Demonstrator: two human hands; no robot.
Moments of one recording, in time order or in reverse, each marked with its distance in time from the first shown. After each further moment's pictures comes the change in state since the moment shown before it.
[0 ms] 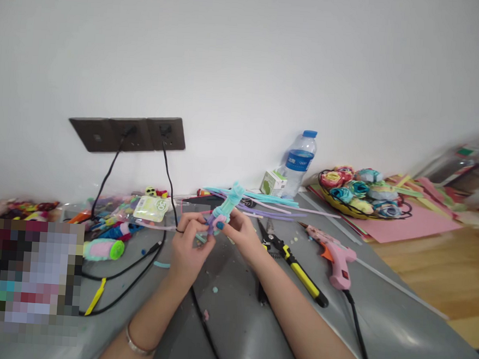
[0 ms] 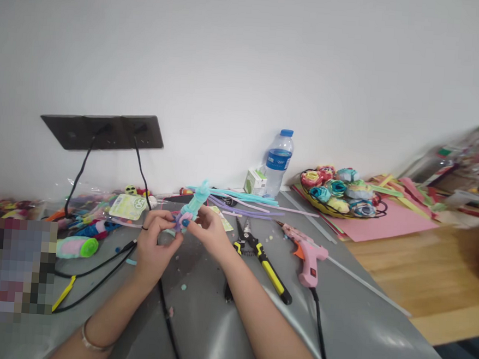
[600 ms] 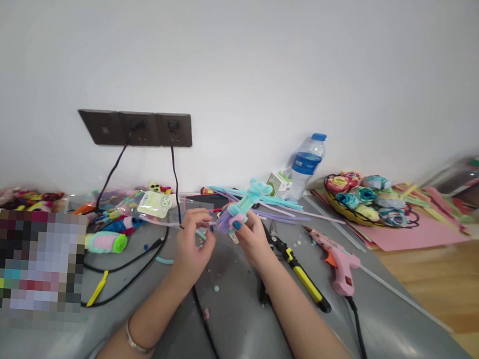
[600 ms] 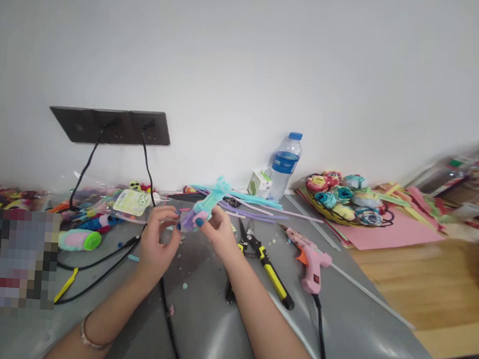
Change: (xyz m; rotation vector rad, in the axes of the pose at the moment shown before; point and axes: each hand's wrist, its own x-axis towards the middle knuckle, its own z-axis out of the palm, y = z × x) left_hand -0.003 0.004 0.000 -0.202 -0.013 -0.114; right_hand -0.007 0.009 -0.008 0.073 0.085 -0.066
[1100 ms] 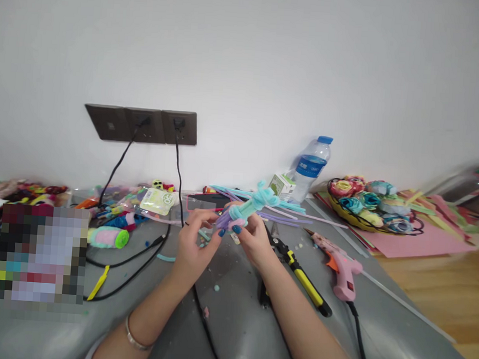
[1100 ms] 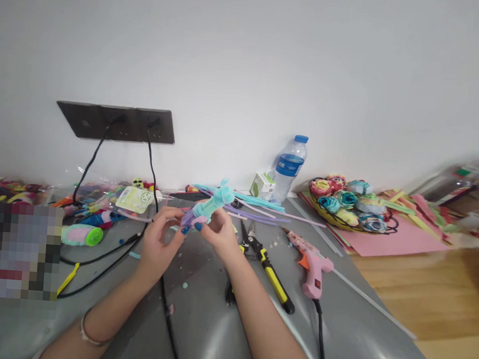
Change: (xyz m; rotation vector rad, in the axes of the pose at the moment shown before) left_hand -0.002 0.001 -0.001 -0.165 -0.081 -0.132; right_hand 0.000 -0.003 0.000 -0.046 -0.076 -0.068
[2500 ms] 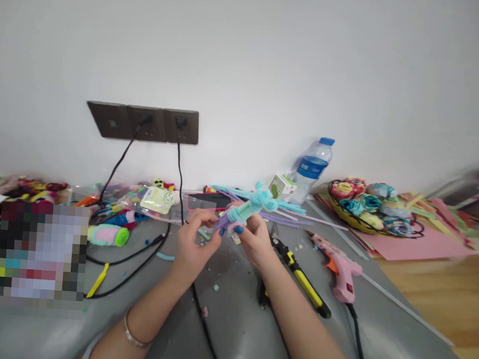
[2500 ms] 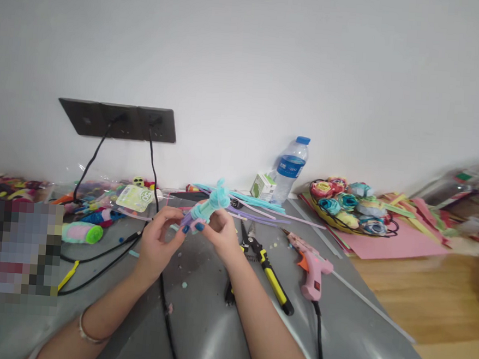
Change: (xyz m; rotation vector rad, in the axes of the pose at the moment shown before) left_hand 0.003 0.003 0.001 0.027 0.047 0.002; right_hand 0.000 -0.004 0.001 0.032 0.015 0.042
